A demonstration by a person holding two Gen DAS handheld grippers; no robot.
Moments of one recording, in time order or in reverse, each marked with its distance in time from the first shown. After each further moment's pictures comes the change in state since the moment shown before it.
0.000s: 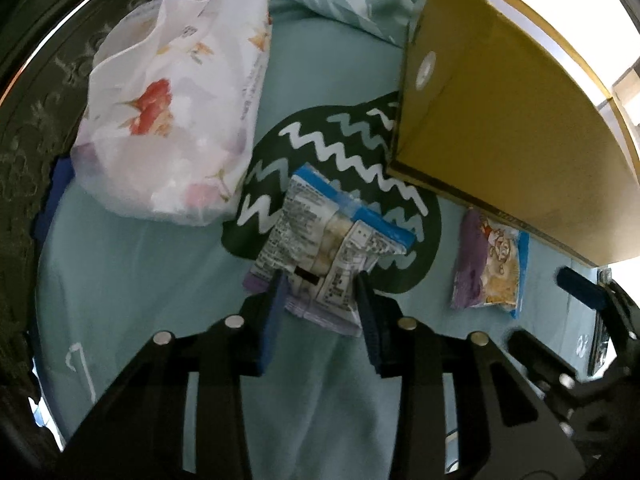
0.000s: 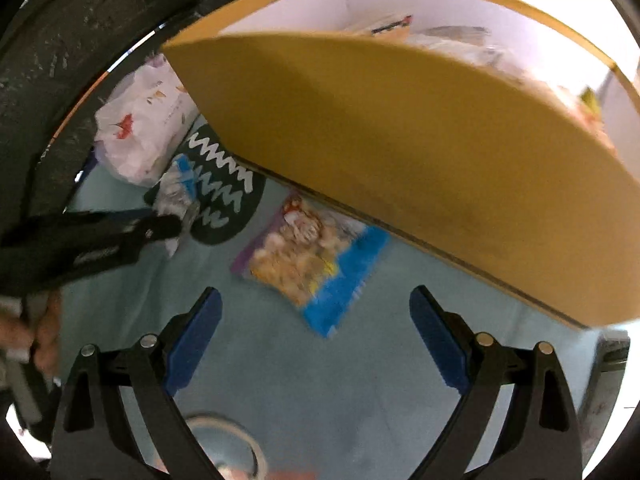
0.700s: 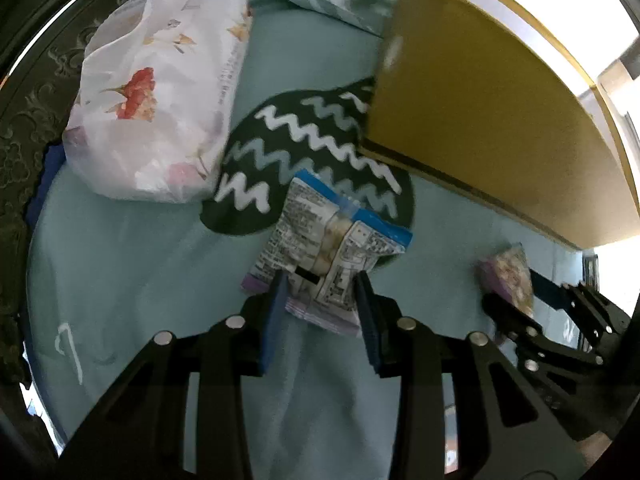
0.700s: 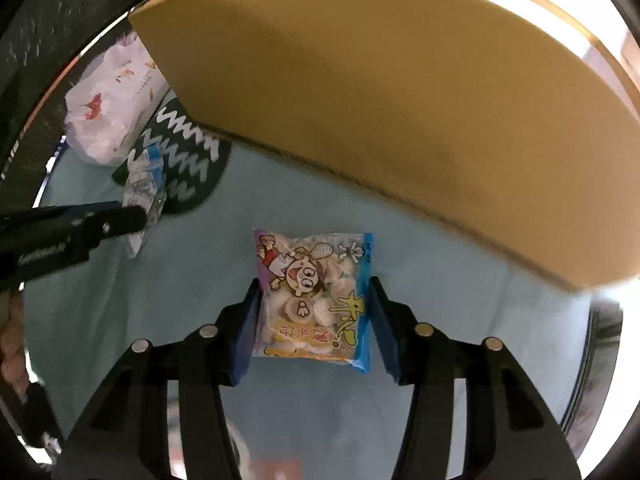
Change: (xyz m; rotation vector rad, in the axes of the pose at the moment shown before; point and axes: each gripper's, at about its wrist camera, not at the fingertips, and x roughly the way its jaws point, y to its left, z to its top) left arm -0.005 -0.011 -0.015 0.032 0.030 -0.045; right arm -0.007 -0.017 -0.024 0.059 0.059 -0.071
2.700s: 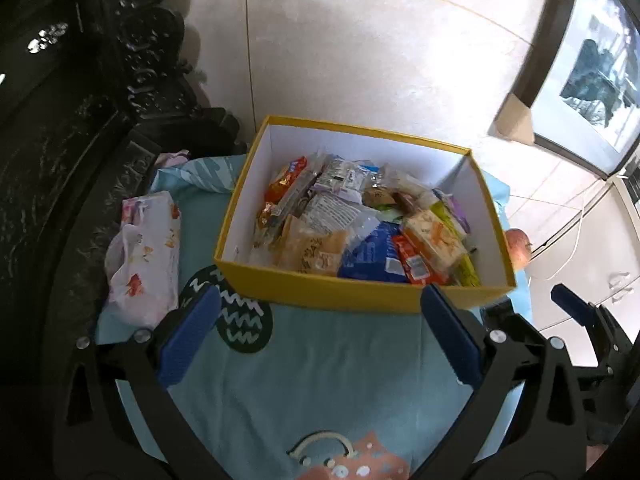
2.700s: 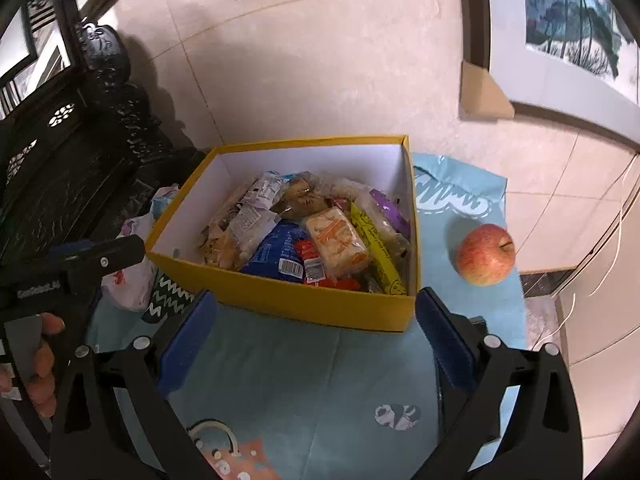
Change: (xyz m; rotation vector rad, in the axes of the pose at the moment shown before) left arm -0.160 -0.148 0.037 0.187 -0.312 0.005; right arm -0.181 -0.080 0.004 0.225 -0.401 -0.089
